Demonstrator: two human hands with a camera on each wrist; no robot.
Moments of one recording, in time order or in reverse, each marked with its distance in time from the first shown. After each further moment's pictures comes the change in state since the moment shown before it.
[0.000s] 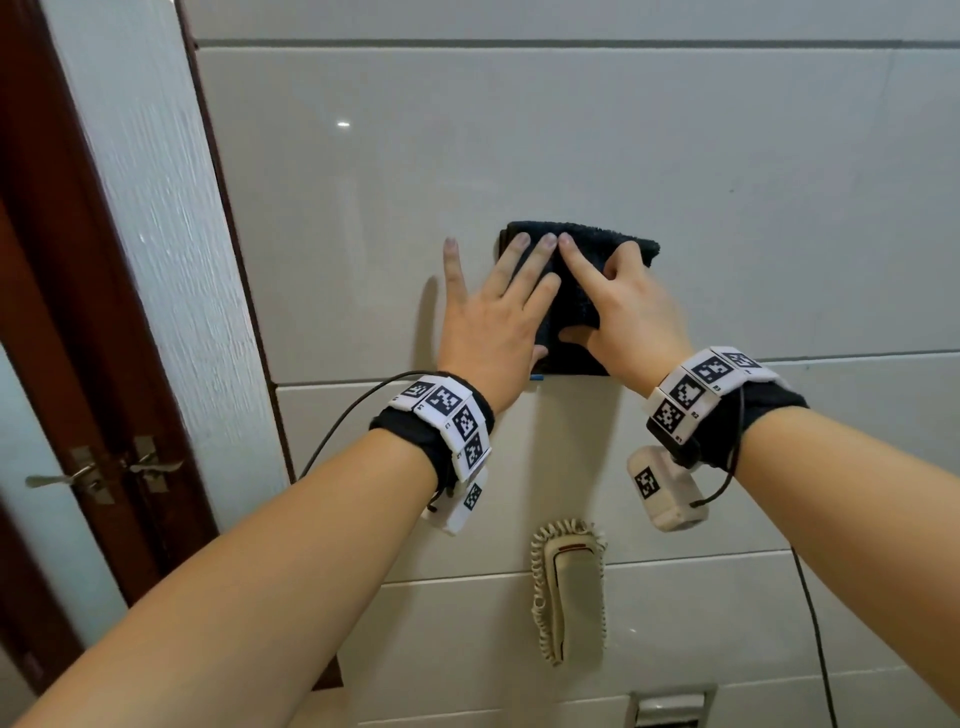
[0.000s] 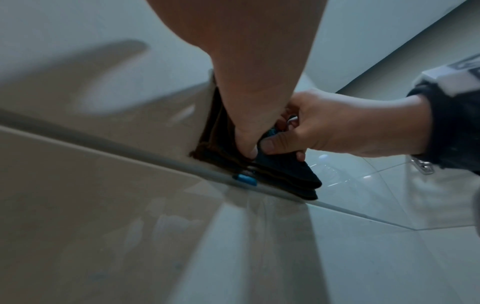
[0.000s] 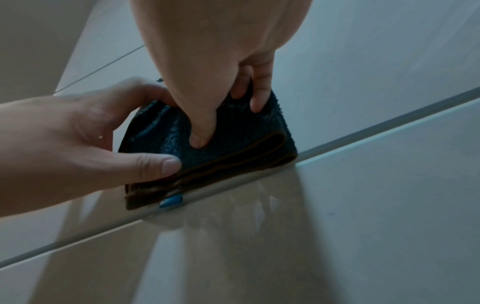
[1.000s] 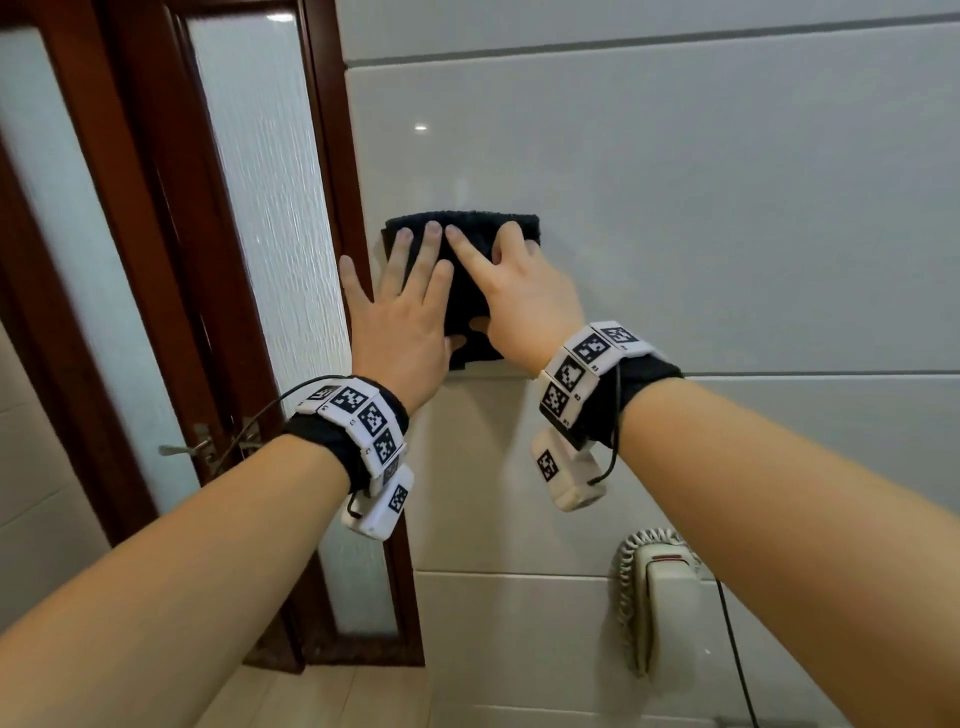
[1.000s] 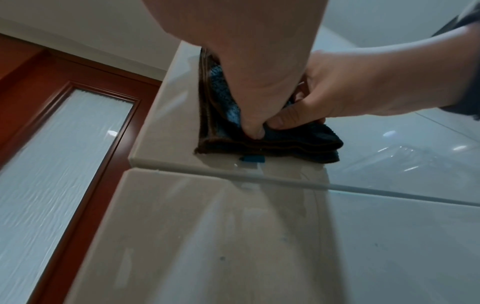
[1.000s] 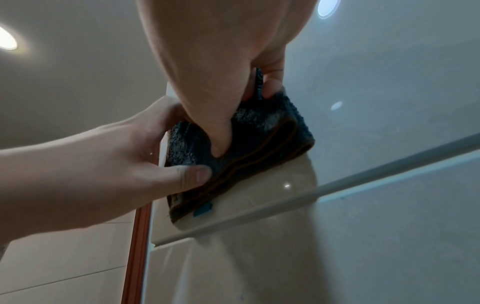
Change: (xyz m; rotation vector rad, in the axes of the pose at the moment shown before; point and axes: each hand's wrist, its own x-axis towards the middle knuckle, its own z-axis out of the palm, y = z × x) left_hand -0.081 -0.150 0.015 -0.002 0.001 -0.271; right_hand 0.053 -0.181 0.029 0.004 -0.073 -0.214
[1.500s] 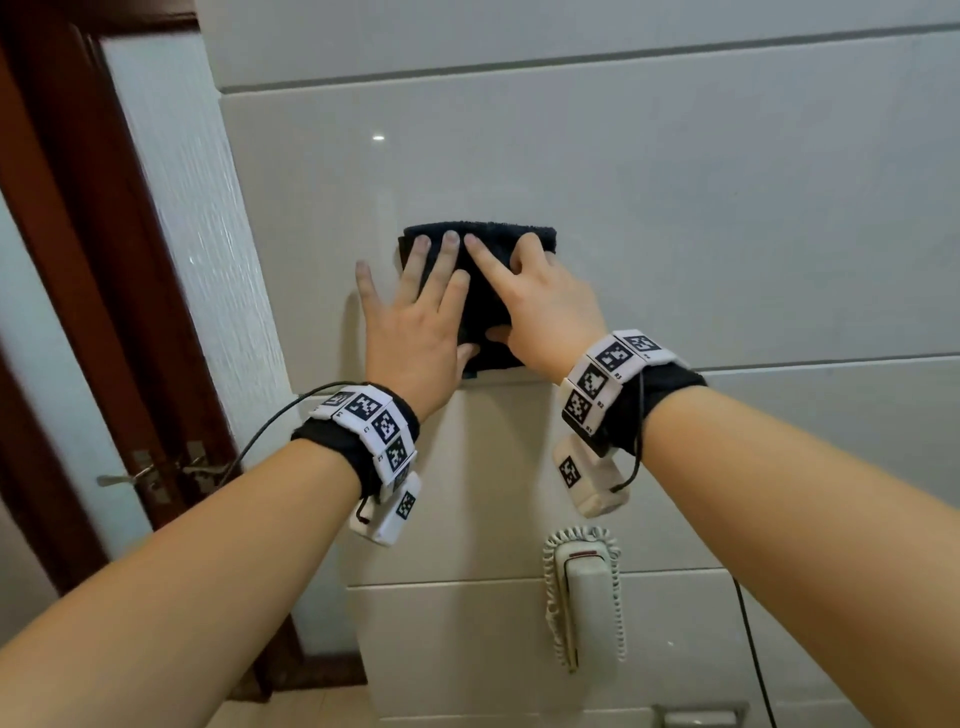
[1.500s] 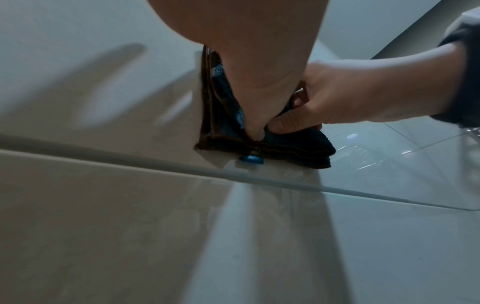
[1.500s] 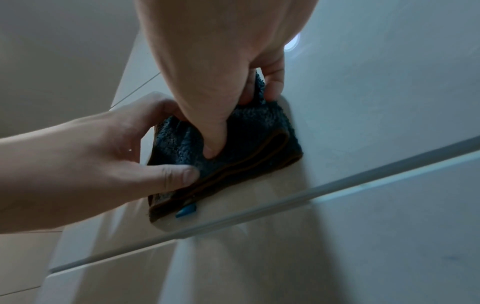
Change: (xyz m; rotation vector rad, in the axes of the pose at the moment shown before) left_hand 0.028 0.106 -0.014 -0.010 0.027 0.106; right_hand -0.049 0.108 -0.026 -0.045 -0.008 0.077
